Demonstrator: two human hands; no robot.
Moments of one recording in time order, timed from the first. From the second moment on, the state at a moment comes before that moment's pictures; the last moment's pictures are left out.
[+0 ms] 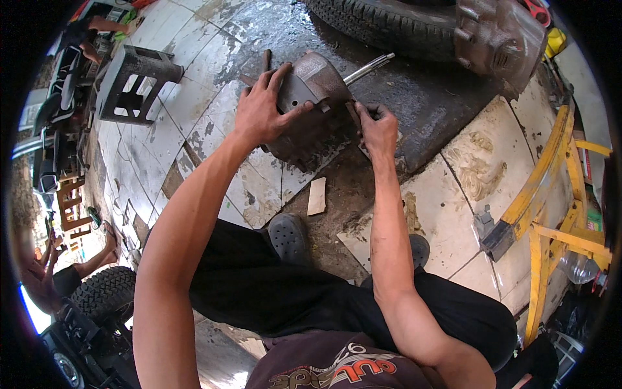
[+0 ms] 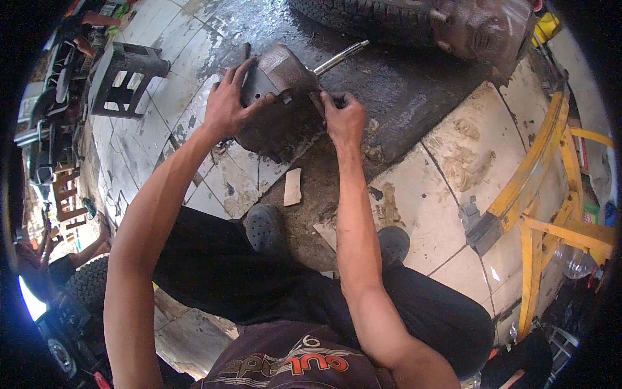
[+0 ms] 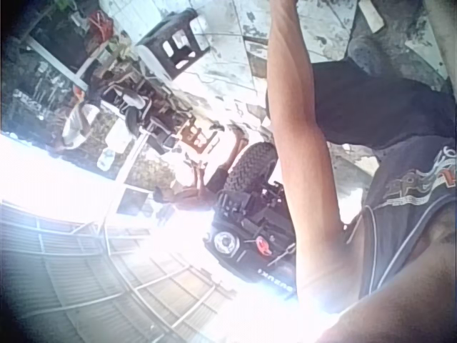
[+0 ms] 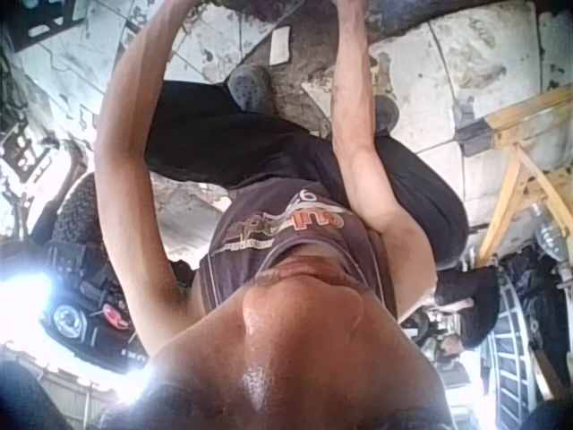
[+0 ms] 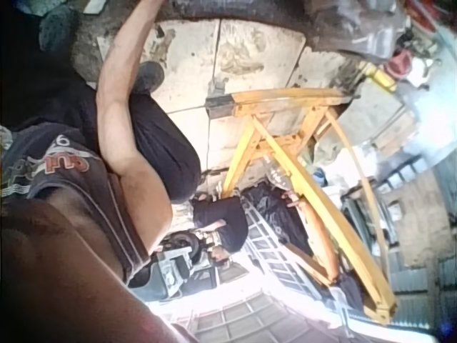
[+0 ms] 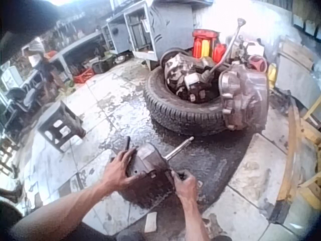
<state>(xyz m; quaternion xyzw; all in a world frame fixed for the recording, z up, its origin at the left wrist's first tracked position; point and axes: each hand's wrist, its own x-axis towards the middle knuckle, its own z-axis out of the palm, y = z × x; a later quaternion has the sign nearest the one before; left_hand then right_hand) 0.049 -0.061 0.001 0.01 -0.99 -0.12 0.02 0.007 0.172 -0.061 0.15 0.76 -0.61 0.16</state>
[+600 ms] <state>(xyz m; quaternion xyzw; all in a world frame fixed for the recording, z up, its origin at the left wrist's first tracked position) 0.049 -0.059 0.002 0.00 -0.99 -0.13 0.04 0.004 0.165 -0.063 0.16 0.69 -0.68 0.18</state>
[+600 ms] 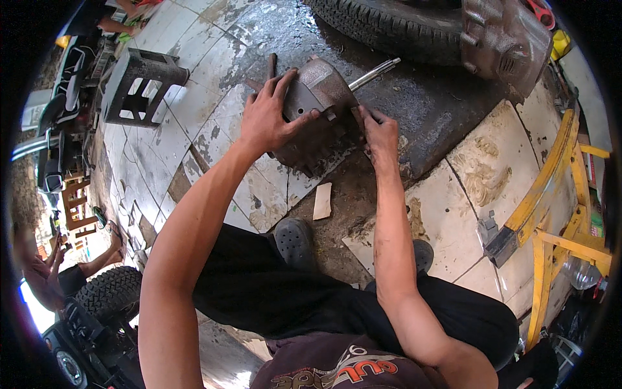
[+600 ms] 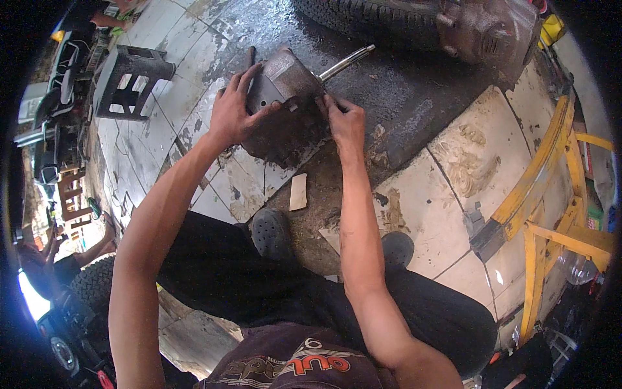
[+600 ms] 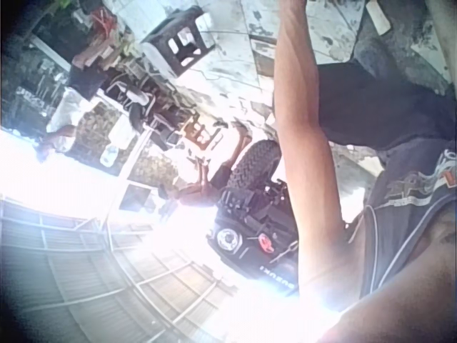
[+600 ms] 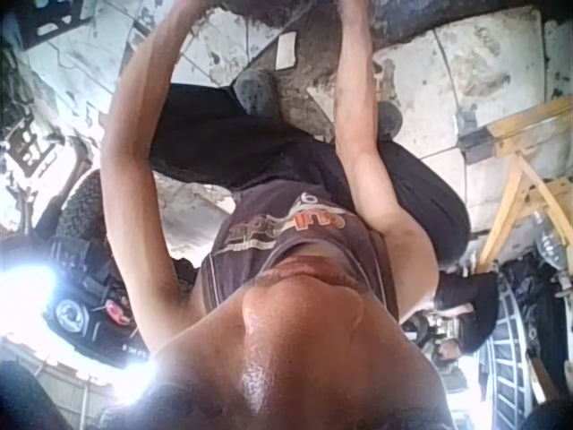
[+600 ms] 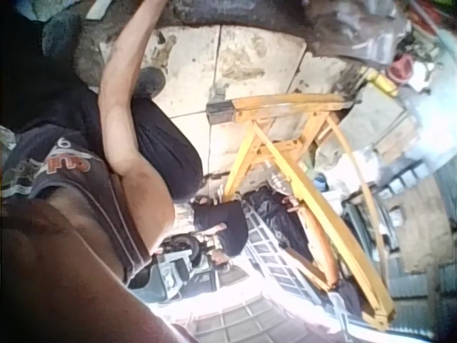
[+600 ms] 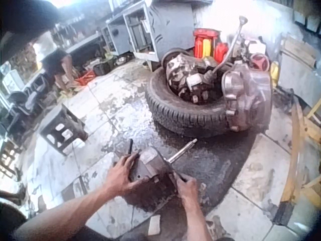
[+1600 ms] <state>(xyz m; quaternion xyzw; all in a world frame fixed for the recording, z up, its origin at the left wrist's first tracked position) 0.046 -0.062 0.000 0.00 -0.99 -0.11 0.04 -0.011 0.174 -0.092 0.01 0.79 -0.60 0.09</state>
